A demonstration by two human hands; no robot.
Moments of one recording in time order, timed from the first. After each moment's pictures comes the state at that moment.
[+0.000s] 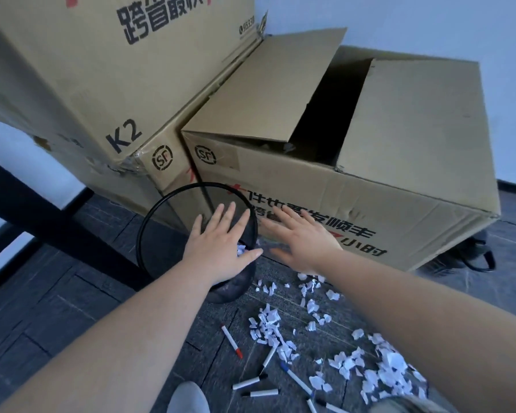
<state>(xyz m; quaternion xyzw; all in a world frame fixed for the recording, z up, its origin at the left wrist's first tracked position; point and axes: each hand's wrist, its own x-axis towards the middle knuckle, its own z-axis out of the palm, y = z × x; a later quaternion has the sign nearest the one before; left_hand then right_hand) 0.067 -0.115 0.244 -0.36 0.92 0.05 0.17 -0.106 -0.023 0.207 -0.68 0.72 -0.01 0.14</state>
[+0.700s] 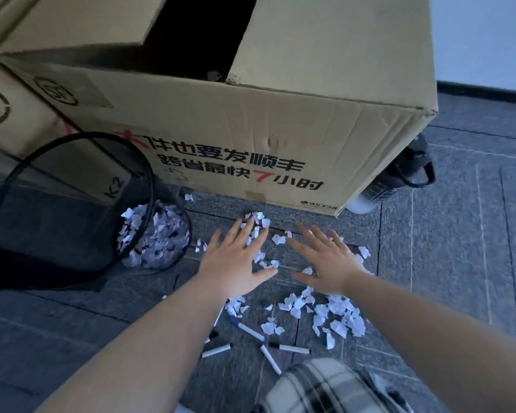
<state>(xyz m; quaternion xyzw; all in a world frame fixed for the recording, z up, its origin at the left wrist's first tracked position) -0.029 0.009 0.113 -0.21 0.92 0.12 0.31 -0.181 0.171 0.062 -0.56 0.78 0.05 0.27</state>
